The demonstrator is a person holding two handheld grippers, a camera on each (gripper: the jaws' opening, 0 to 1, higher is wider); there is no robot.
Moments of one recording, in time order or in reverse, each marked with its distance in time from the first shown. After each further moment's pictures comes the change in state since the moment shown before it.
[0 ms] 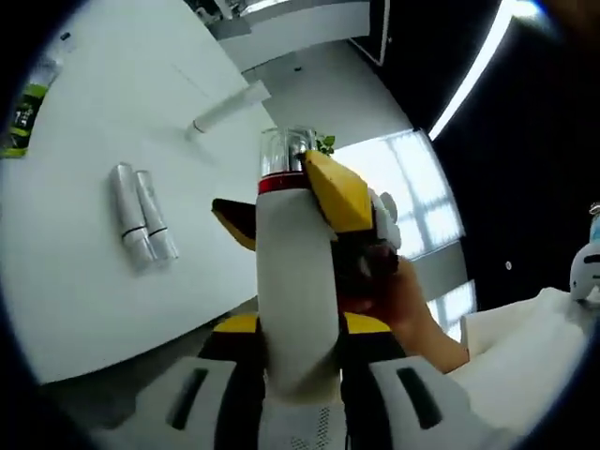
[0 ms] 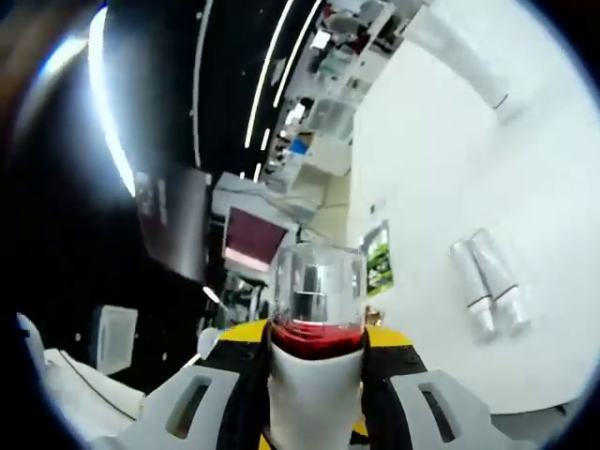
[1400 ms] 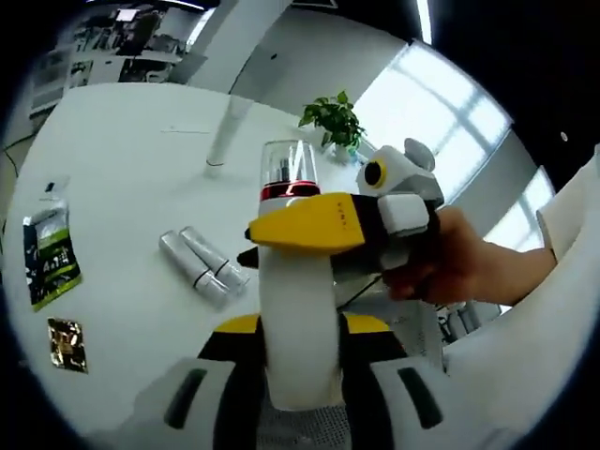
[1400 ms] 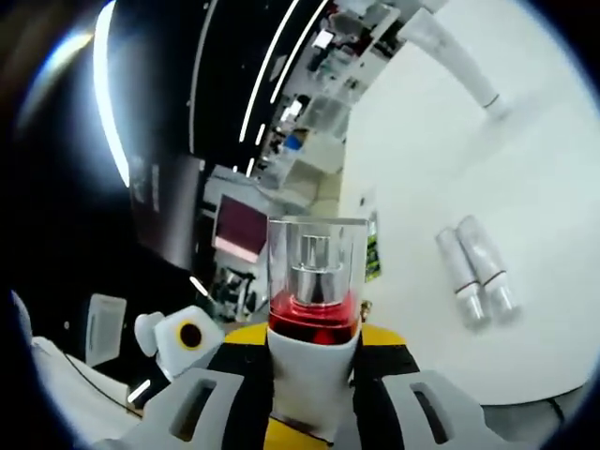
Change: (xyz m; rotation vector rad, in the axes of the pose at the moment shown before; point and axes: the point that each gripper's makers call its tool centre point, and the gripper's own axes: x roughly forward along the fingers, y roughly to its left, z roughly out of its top) left arm -0.014 0.020 0.002 0.436 0.089 0.298; right arm -0.006 0.001 -0.021 0.017 0.049 0.030
